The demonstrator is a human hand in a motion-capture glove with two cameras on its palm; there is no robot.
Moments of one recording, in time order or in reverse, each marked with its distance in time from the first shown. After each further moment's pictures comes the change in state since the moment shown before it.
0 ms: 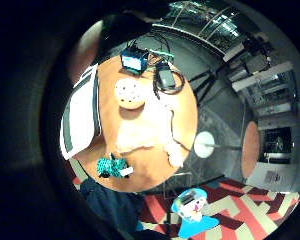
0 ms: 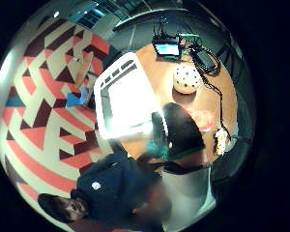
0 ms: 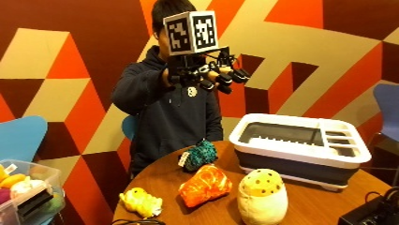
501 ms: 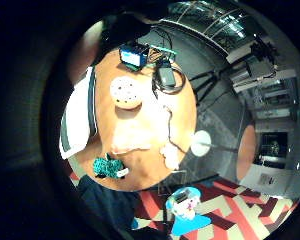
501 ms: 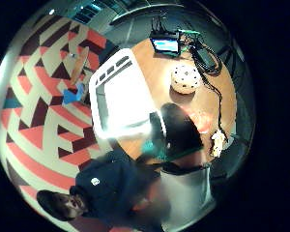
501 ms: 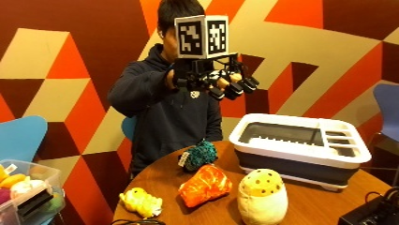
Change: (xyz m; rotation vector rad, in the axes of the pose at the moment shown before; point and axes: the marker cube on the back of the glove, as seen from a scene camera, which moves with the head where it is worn) arm 0.006 -0.022 0.009 -0.080 0.037 -0.037
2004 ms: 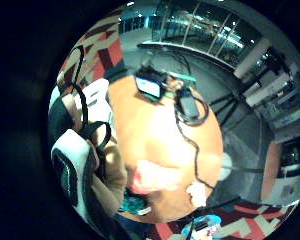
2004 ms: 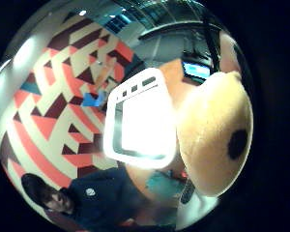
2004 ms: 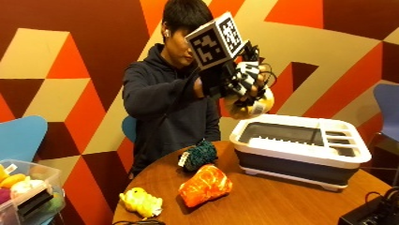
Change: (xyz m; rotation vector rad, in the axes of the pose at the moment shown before) arm -0.054 -0.045 0.008 0.311 -0.278 -0.152
